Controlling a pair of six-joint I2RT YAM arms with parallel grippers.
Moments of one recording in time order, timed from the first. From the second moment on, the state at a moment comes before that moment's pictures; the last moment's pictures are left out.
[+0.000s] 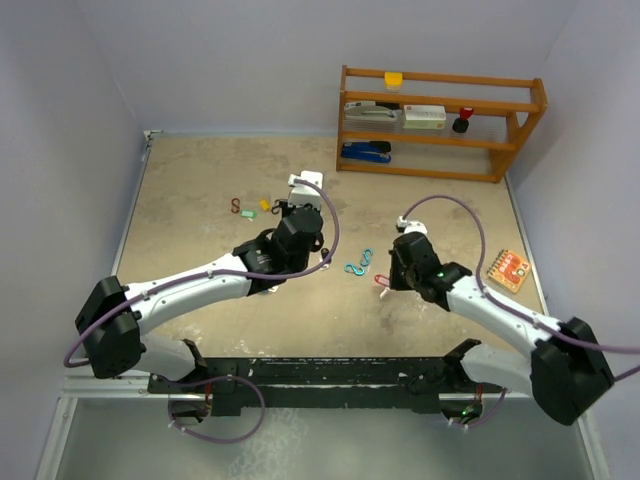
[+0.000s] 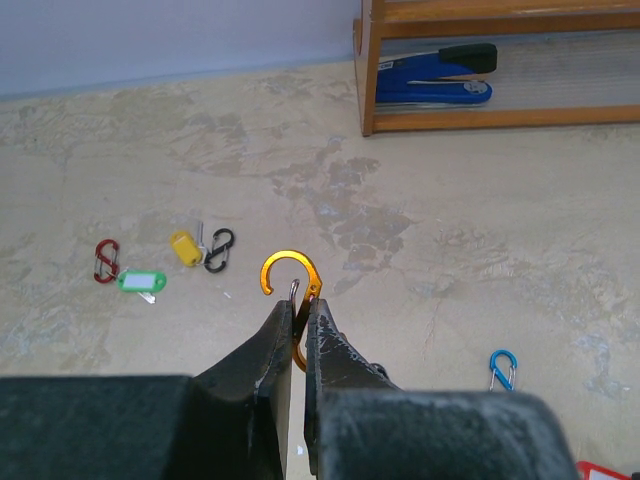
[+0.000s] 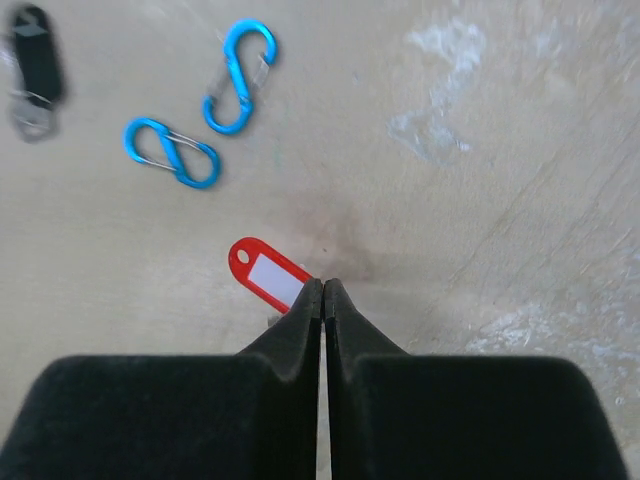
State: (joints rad) left arm -0.98 1.40 1.04 0.01 -0.86 -0.22; right arm 0.58 1.17 0.58 -0.36 0.21 0.48
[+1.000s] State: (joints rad) left arm -0.98 1.33 0.92 0.20 -0.74 -0.22; right arm 0.58 1.18 0.52 -0.14 -0.06 0.31
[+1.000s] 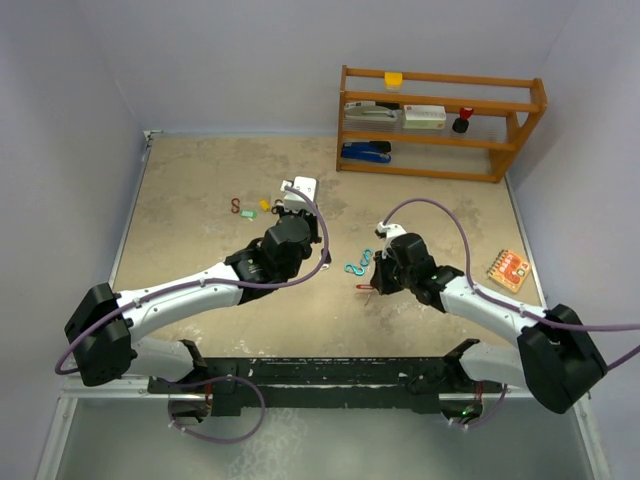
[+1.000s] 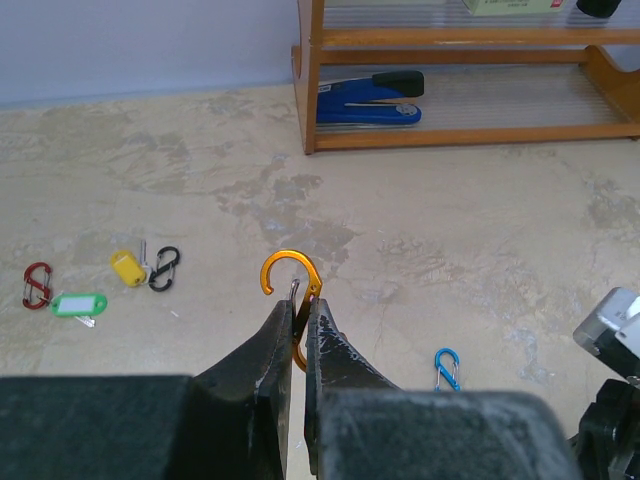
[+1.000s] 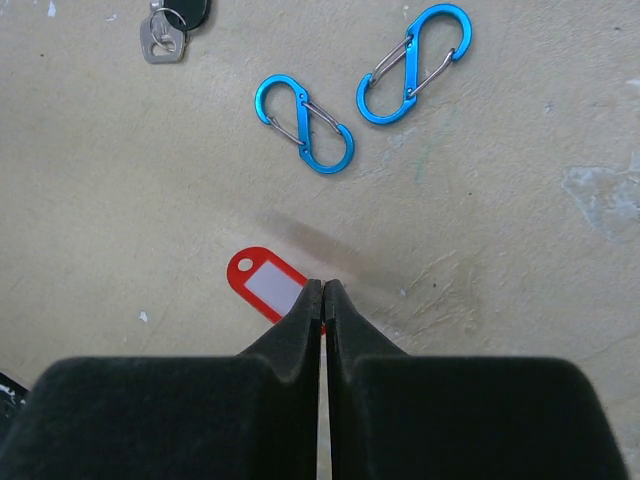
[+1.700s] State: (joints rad) left arm -0.98 1.33 0.92 0.20 -0.74 -0.20; right arm 0.58 1.22 0.52 -0.11 -0.07 0.32
